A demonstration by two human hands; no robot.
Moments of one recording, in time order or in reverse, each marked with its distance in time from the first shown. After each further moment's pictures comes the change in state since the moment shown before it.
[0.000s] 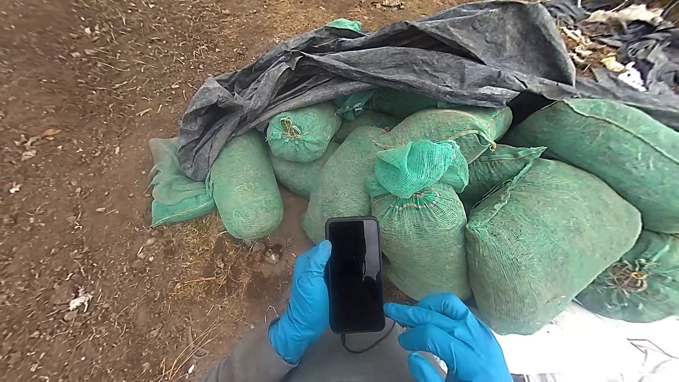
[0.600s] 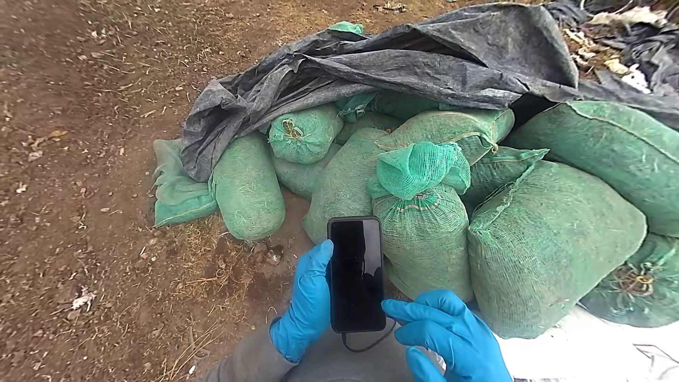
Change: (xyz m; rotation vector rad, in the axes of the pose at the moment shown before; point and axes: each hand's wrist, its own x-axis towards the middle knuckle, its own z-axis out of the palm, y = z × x) left_hand 0.001 0.002 0.000 -0.002 -0.016 0.016; right_hand 0.007 0.000 0.002 0.028 0.008 -0.006
